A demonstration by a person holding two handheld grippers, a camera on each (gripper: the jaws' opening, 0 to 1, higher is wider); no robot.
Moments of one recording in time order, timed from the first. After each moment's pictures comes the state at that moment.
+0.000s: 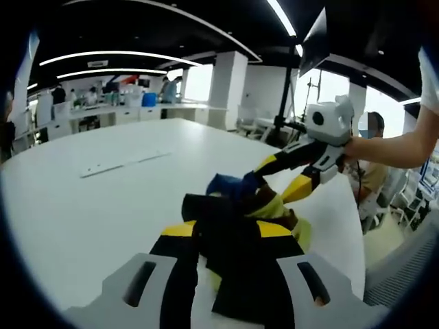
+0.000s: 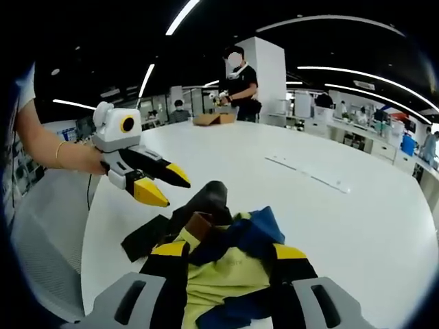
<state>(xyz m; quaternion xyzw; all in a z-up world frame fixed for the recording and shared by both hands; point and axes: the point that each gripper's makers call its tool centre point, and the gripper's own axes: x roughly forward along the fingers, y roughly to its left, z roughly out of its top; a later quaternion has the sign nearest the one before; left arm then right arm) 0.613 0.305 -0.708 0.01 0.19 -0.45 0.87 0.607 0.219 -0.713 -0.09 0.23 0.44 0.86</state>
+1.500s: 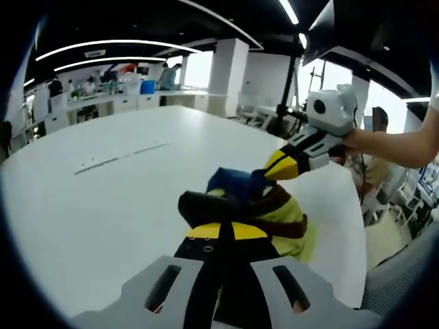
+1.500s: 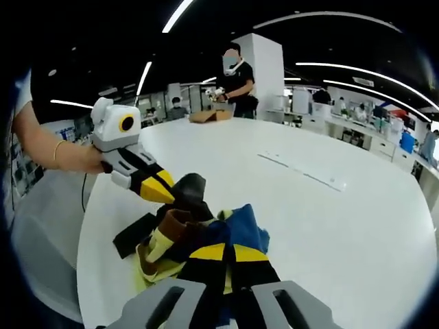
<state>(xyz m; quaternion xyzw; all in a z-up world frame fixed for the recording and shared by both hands) 0.620 0.299 -0.713 0.03 0.23 -0.44 0.86 0.628 0.203 -0.714 -0.09 0.25 0.43 0.86</state>
